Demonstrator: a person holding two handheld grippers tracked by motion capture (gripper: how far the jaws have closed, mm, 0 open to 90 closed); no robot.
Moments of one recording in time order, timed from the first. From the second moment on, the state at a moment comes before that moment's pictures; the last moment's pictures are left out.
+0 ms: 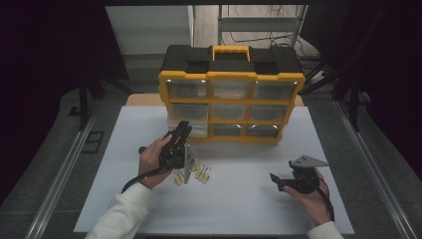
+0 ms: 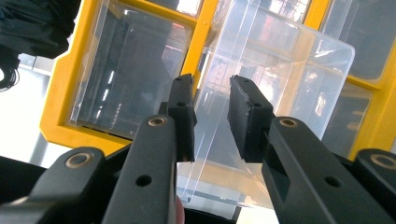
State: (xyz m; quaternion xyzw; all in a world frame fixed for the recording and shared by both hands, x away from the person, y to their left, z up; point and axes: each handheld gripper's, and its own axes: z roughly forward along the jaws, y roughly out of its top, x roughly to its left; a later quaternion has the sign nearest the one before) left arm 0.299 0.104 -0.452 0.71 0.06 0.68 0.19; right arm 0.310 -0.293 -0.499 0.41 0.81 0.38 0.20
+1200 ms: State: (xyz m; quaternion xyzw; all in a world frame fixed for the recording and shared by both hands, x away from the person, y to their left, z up) left arm 0.285 0.105 -0.451 0.71 0.05 0.68 0.20; right arm 0.311 -0.292 -0.499 0.41 0.81 0.38 0.20
